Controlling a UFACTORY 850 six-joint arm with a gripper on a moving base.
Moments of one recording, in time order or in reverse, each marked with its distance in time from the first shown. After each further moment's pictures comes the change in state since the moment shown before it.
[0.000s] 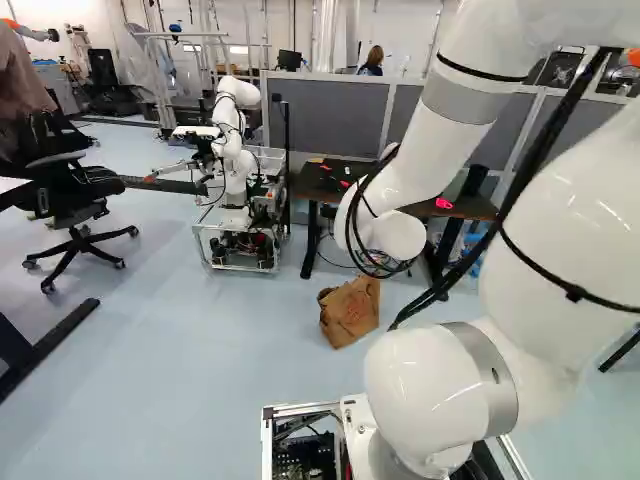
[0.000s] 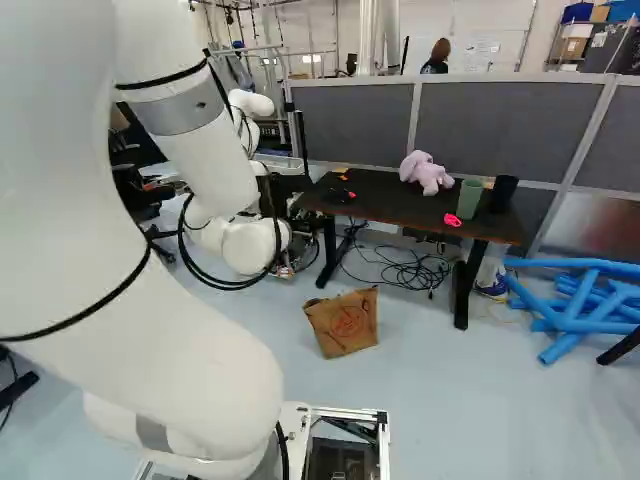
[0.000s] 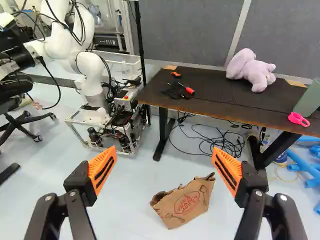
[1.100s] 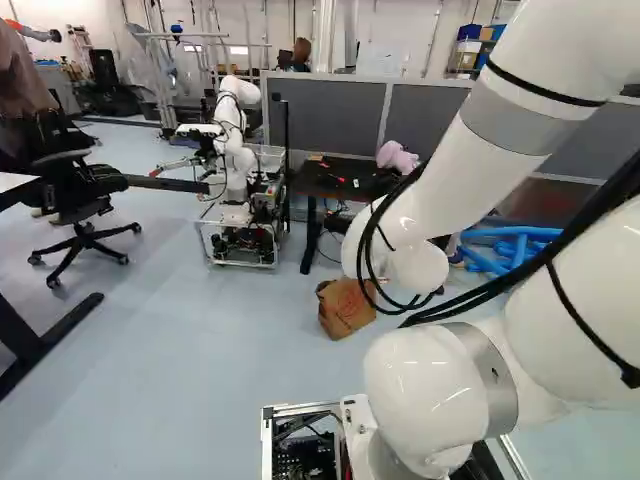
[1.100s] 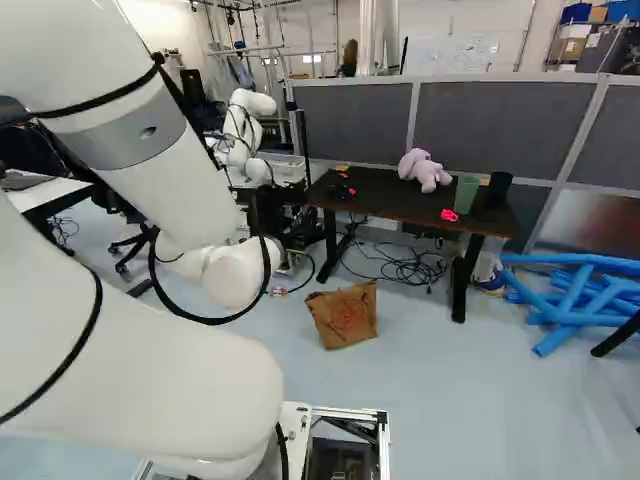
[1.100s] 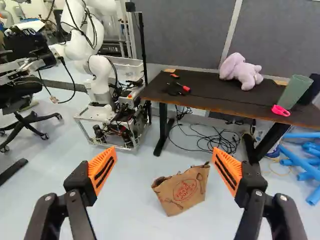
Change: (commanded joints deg) arm 0.0 14.1 11.6 0.0 1.0 0.0
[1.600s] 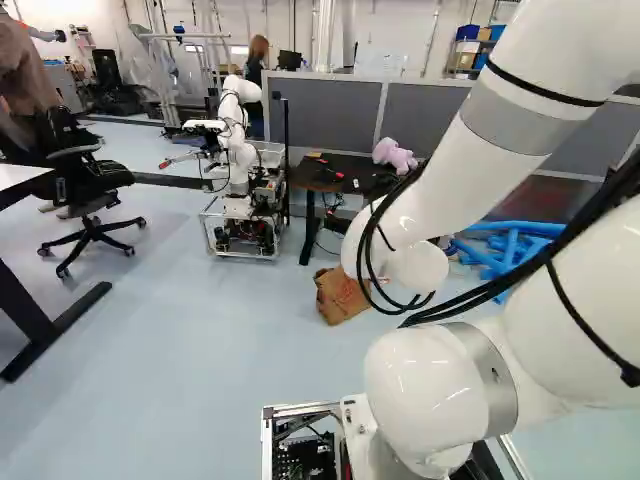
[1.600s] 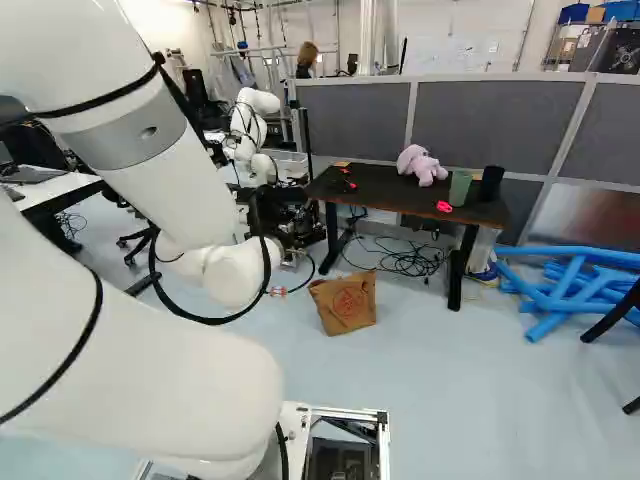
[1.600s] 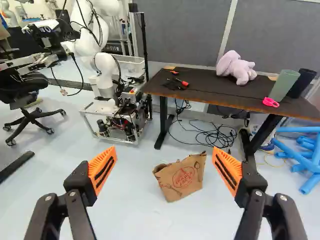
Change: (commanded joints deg) arm 0.0 0.0 0.0 0.0 0.0 0.0
